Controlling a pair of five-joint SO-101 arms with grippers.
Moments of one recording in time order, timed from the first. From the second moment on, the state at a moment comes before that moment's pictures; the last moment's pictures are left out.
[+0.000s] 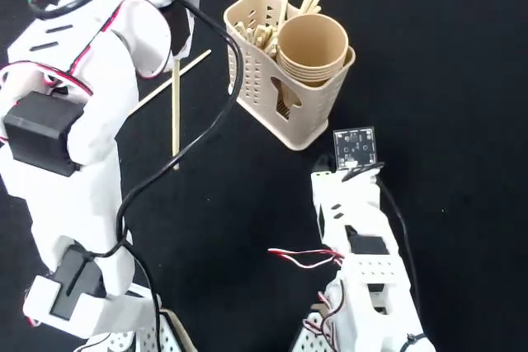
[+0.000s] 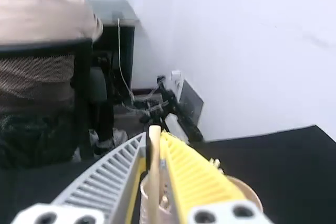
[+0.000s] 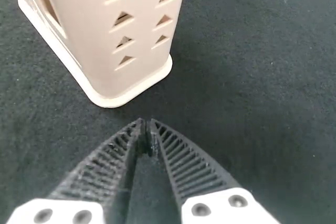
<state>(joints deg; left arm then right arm) 12.0 -7.4 -56.1 78.5 6.5 0.2 -56.0 94.6 5.3 9.0</state>
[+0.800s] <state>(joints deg) 9.5 -18.0 -38.5 76.4 4.2 0.2 -56.0 94.6 5.3 9.0</state>
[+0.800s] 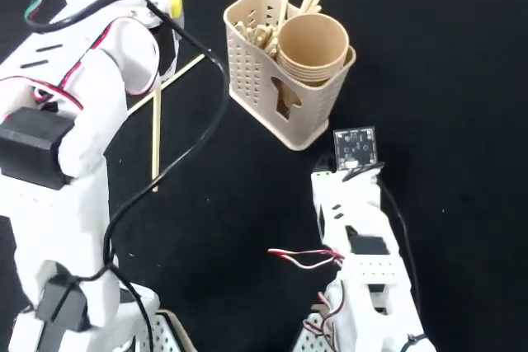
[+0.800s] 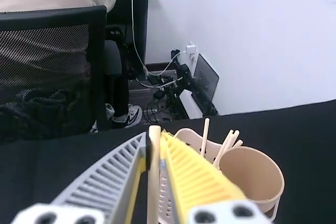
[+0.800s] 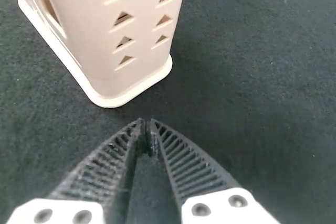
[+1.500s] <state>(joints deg) 10.0 -53.3 12.2 37.7 4.0 0.2 -56.0 96.1 -0.9 9.1</state>
